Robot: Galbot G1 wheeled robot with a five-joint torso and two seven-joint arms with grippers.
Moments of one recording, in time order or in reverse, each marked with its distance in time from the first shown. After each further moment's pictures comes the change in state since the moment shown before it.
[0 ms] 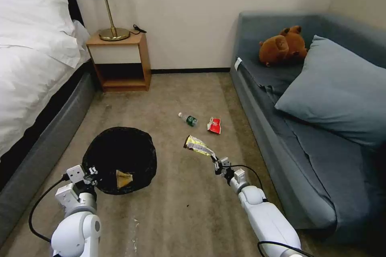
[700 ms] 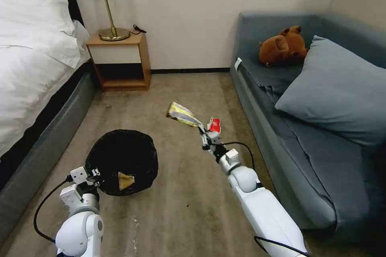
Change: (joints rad) left arm -0.009 -0.007 0.006 0.030 0.000 -0.007 0.000; right arm -0.033 -0.056 -0.171 0.511 0.006 -0.117 0.115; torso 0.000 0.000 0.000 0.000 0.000
